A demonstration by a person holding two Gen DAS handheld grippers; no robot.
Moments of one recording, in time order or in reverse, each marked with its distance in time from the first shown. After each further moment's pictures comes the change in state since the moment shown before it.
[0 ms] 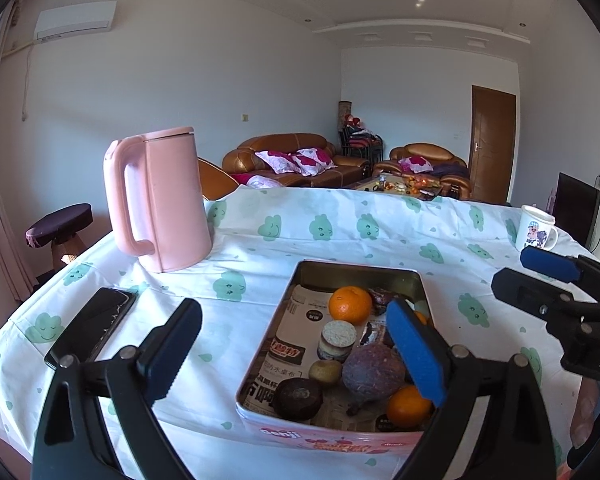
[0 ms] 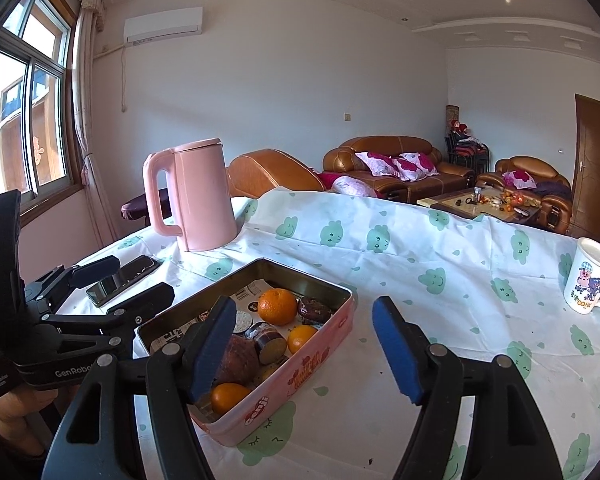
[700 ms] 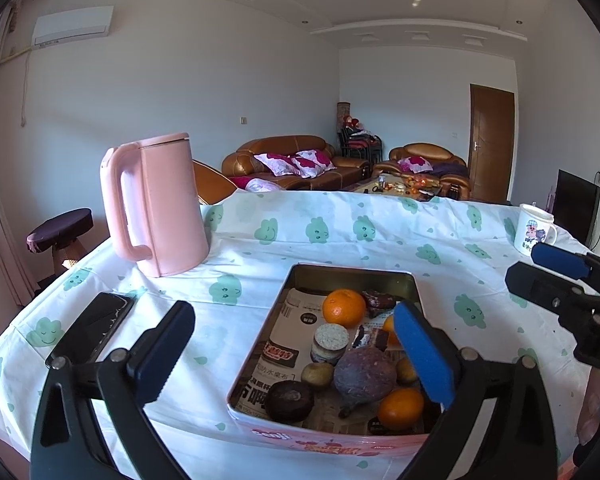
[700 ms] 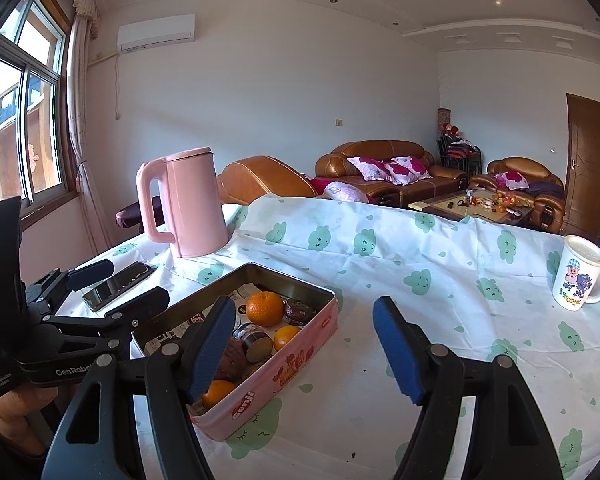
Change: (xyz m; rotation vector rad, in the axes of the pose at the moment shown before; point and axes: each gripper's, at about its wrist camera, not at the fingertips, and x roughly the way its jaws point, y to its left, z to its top) left arm -0.002 -0.009 0.002 0.014 -0.009 0.008; right arm -0.013 -0.012 0.000 0.019 -0.024 -0.028
